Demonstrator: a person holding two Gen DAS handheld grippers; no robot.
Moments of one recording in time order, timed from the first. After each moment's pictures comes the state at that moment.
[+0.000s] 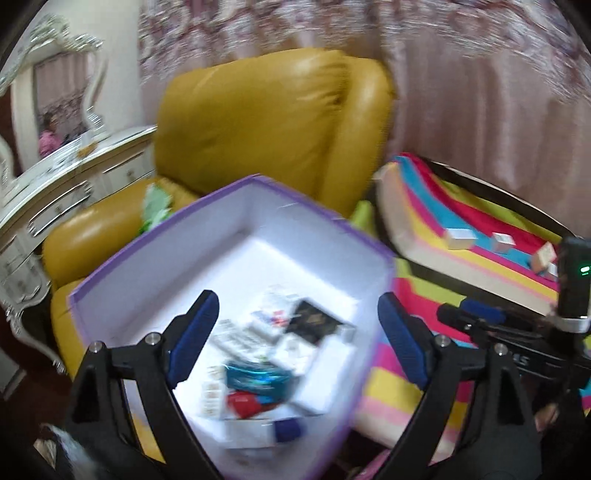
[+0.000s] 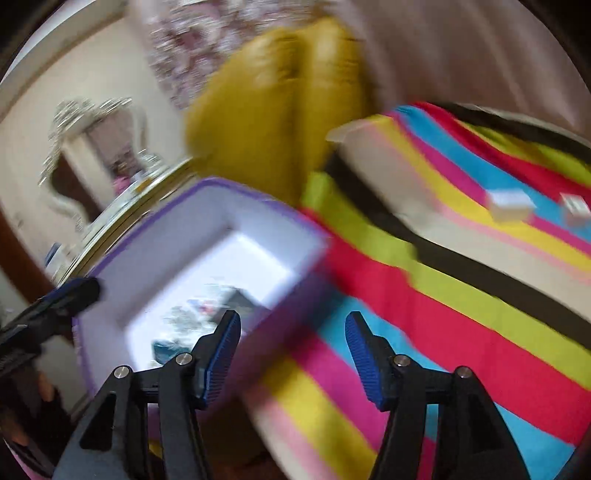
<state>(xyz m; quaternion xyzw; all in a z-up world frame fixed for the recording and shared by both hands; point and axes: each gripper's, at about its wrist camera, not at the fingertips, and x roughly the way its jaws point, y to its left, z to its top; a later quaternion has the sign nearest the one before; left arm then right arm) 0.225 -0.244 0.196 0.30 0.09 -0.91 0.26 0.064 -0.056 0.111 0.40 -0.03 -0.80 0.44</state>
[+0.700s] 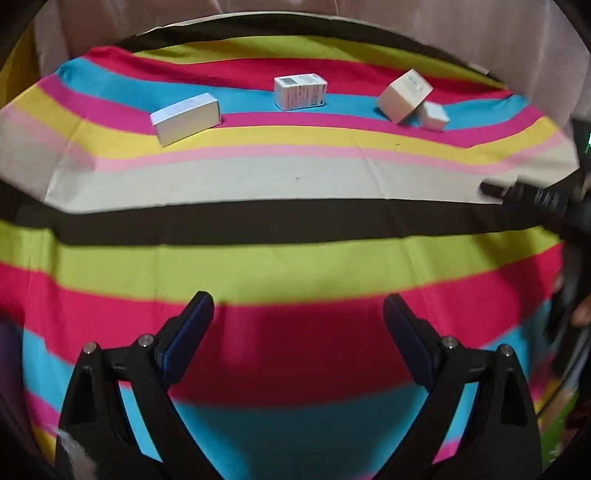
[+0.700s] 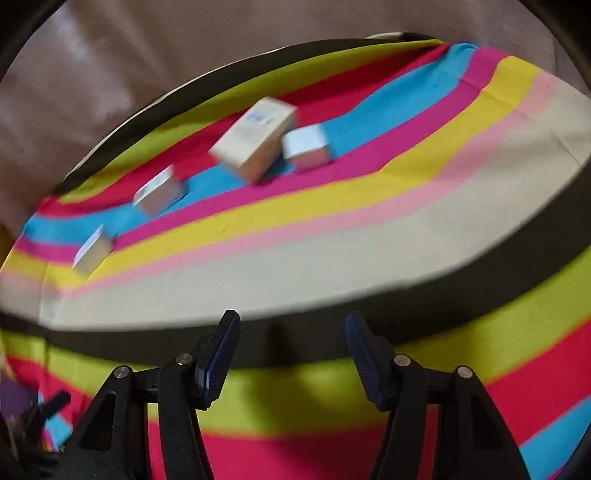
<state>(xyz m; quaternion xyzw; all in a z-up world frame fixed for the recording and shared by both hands) -0.040 0.002 0.029 0.47 0.01 -0.88 -0.06 -0.102 0.313 0.016 0.44 -0.14 -0.89 0.00</state>
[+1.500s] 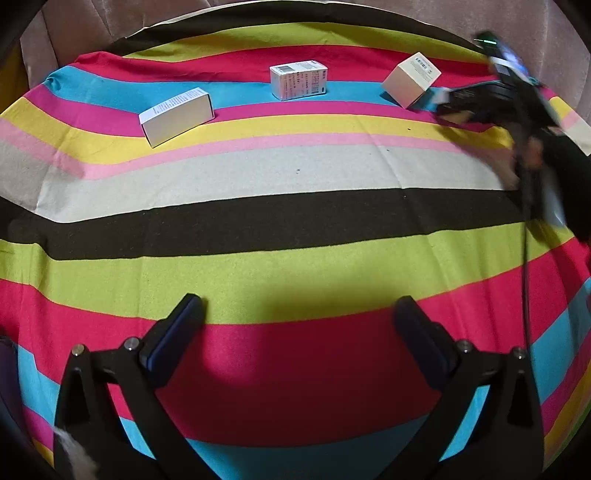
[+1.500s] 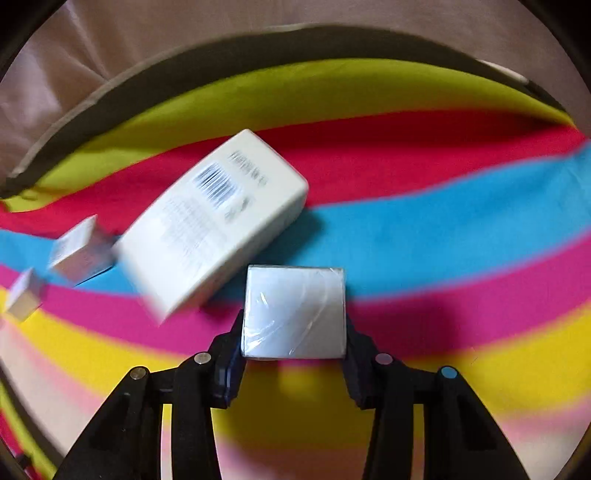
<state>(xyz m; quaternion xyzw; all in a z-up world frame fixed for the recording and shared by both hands) -0.046 0.007 0.010 0.47 -0.02 -0.88 -0.05 -0.235 0.322 0.004 0.45 -0.04 -0.89 0.02</state>
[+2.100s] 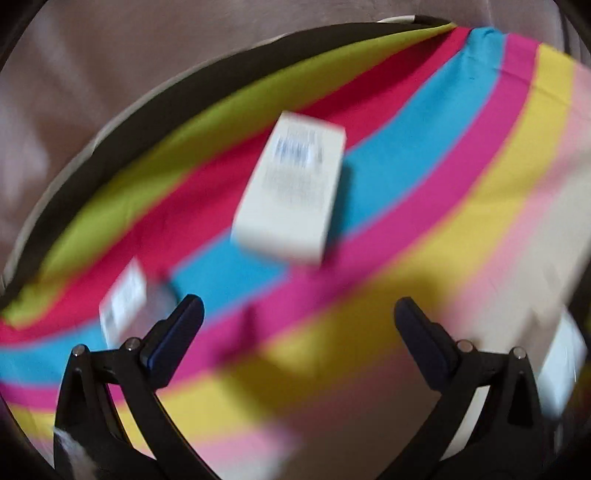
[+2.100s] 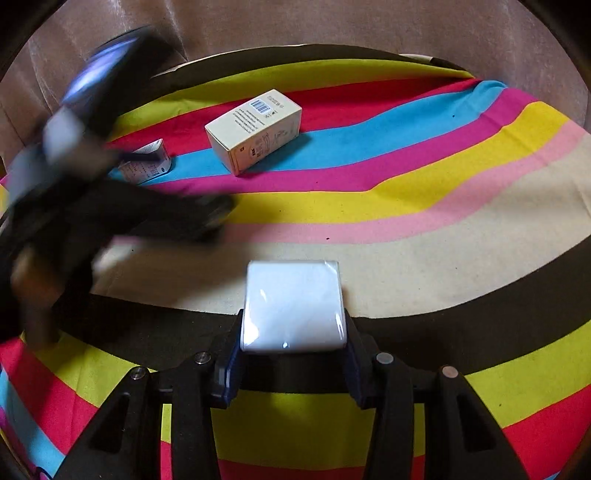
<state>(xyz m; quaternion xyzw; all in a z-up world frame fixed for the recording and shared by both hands) -0.247 0.195 0.026 0.37 -0.23 -0.89 -0.16 -0.102 0.307 -0.001 0.43 -0.02 -0.90 0.02</state>
